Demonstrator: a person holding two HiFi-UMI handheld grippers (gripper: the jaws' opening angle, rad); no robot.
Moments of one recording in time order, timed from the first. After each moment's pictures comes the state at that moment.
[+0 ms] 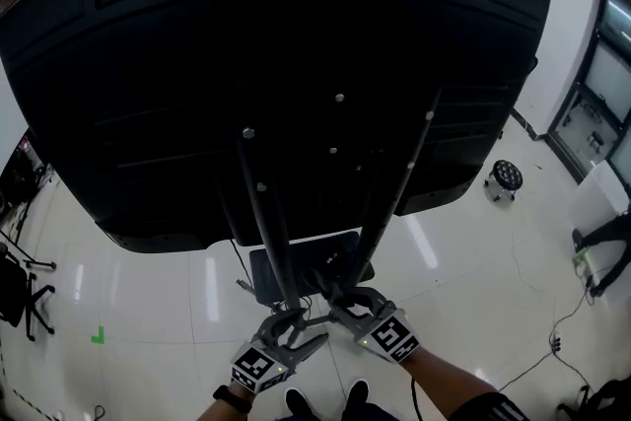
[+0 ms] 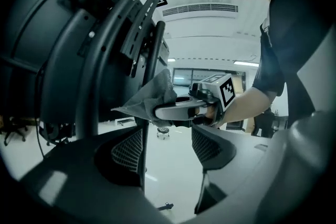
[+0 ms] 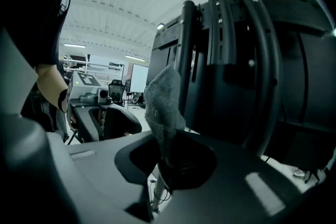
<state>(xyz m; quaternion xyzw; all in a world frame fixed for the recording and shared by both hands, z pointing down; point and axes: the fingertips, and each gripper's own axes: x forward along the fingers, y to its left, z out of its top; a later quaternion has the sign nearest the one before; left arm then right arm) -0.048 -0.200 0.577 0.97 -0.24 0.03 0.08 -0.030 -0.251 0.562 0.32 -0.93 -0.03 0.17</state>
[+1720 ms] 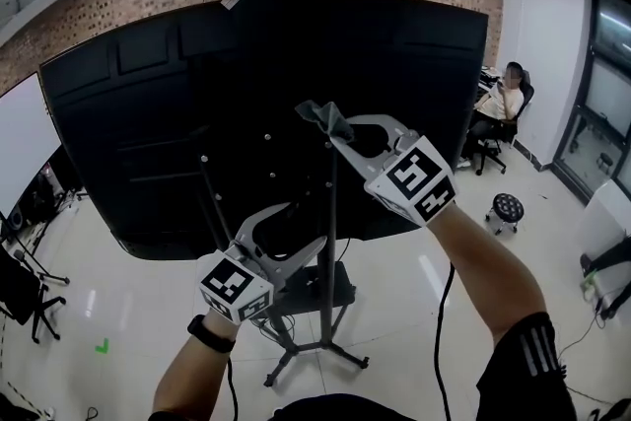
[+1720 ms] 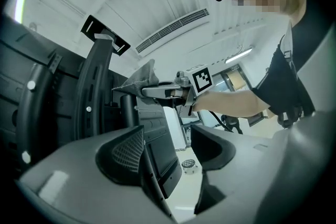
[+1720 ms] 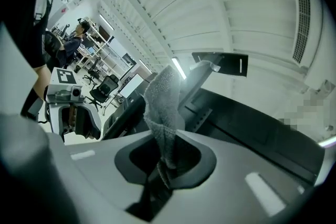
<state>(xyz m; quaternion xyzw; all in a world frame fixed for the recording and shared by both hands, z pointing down) 0.062 -0.239 0.258 0.95 -0.29 -0.05 -0.13 0.088 -0.323 0.151 0.34 -0.87 -0.32 0.13</state>
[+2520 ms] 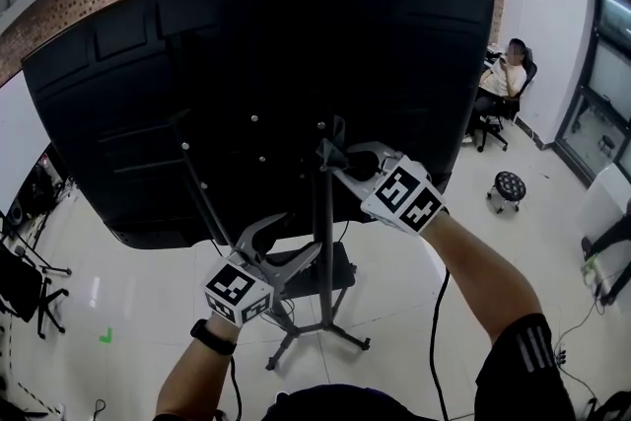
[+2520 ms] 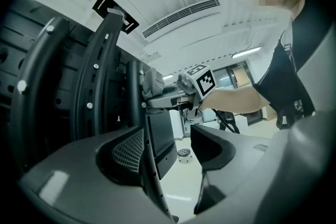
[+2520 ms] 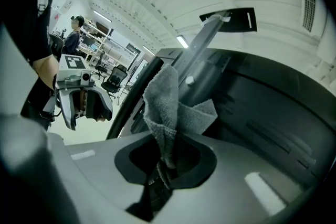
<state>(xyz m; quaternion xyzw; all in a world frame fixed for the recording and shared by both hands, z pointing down) 0.064 -0.263 0.333 0.95 -0.30 -0.01 -0.07 0.099 -0.358 0.275 0.31 -0.89 -0.24 0.22</state>
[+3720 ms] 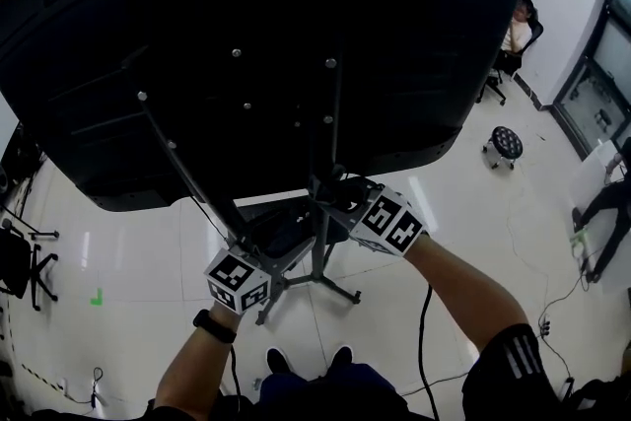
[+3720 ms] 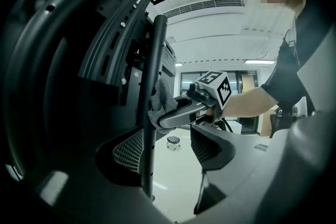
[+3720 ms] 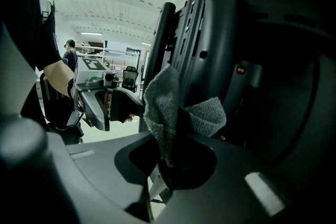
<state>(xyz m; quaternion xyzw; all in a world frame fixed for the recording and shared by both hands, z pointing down) 0.056 -0.287 0.477 0.95 -0.30 0.02 0.07 0.075 -0.339 0.483 0.23 -0.93 -0.05 0.27</state>
